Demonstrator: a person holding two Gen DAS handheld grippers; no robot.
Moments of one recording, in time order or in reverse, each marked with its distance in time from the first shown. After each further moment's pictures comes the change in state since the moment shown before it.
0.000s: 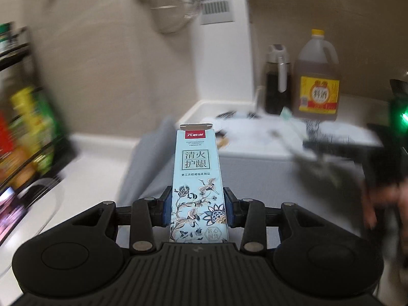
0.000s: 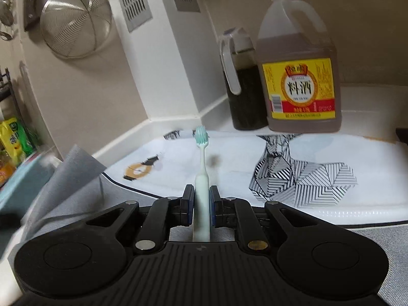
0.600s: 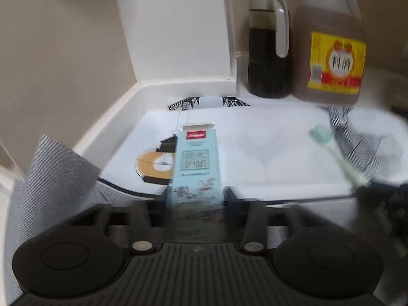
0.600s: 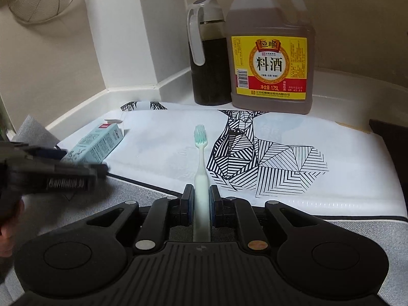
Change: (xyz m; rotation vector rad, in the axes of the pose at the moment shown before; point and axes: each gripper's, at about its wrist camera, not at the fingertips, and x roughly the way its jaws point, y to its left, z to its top) left arm 0.228 -0.075 0.063 0.075 0.118 -0.174; right arm 0.024 -0.009 -0.006 -0.054 0.133 -0.205
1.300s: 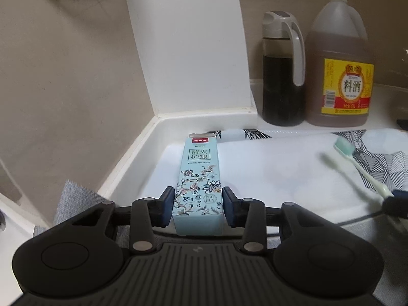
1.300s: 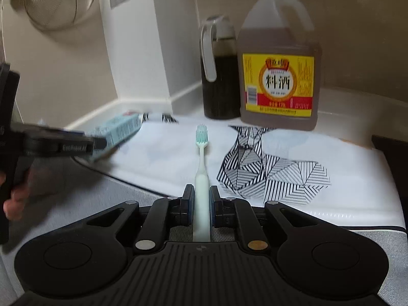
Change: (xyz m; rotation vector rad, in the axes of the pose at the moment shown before) left arm -0.002 0.030 0.011 0.072 -0.122 0.027; right arm -0.012 0.001 -0.001 -0.017 -0.072 0.034
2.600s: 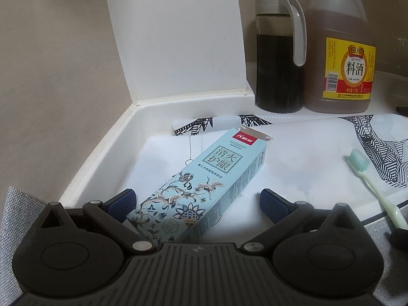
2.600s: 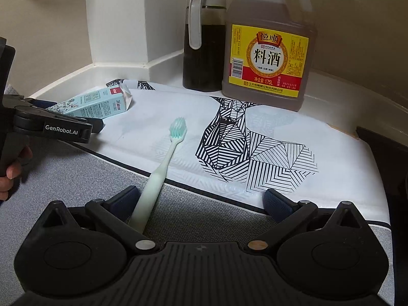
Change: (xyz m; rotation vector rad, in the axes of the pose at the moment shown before) left arm 0.054 0.005 -0.007 0.036 0.017 -0.080; right arm 0.025 0.006 -0.009 -0.074 0.141 -0.153
